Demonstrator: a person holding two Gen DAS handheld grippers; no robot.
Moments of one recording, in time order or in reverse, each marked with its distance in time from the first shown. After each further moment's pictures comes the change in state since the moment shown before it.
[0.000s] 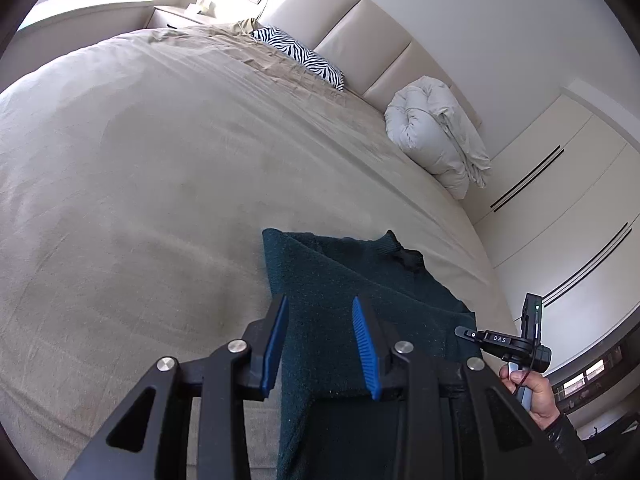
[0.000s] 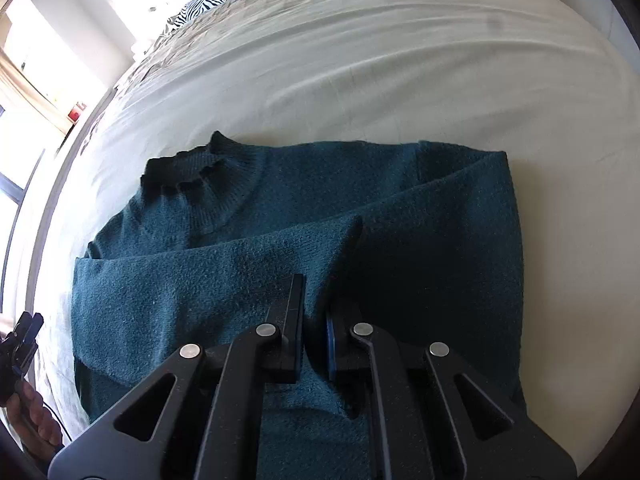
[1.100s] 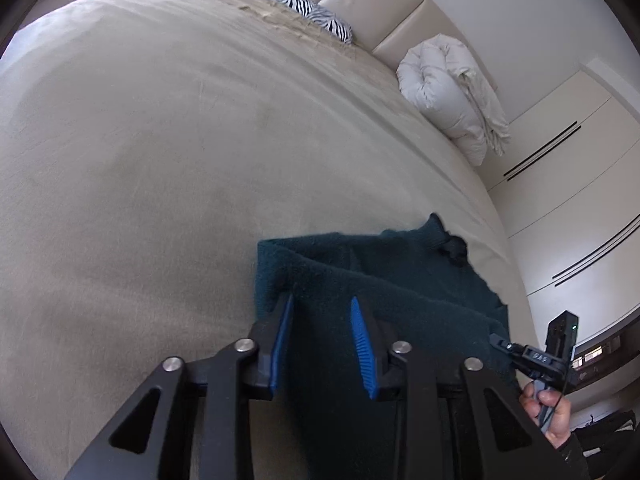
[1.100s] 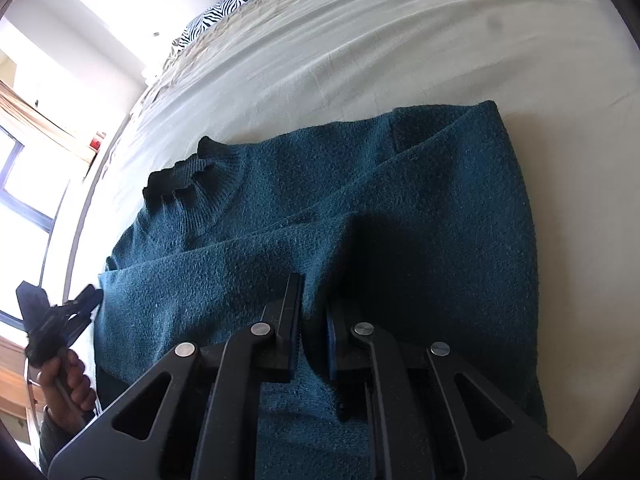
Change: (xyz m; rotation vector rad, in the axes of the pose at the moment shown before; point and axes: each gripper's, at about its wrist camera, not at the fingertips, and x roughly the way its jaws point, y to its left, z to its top) left arm 0.102 0.022 0.028 0.017 0.171 0.022; right arm 0.021 -0.027 -0.010 0.116 -0.028 0.176
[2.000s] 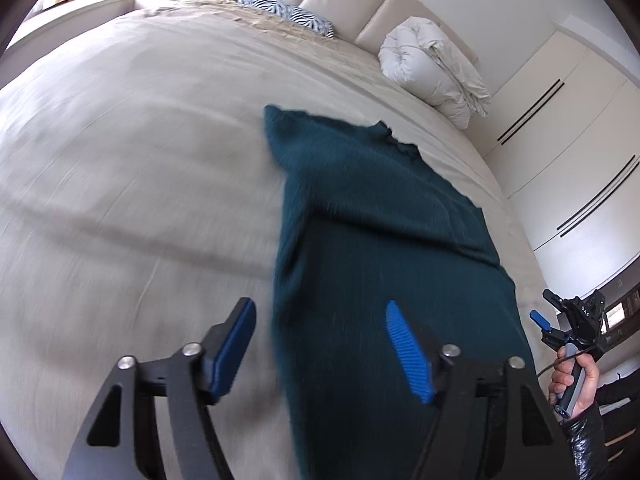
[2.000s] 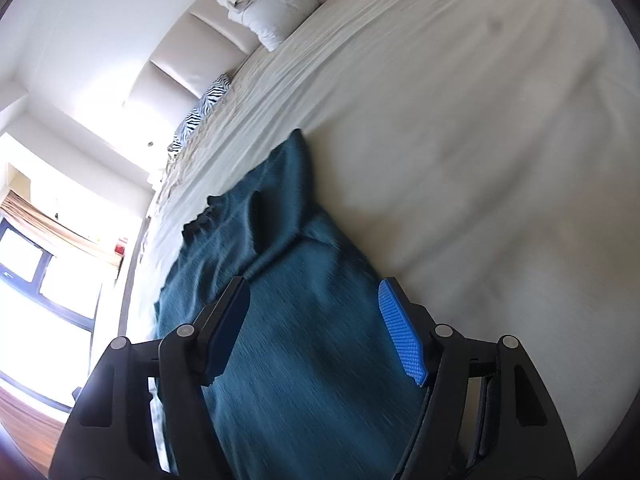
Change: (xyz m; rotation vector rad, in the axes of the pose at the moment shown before) left arm -0.132 -0.035 -0.162 0.095 0.006 0.072; right arm -0.193 -0.095 -0.161 0.271 -0.272 0.042
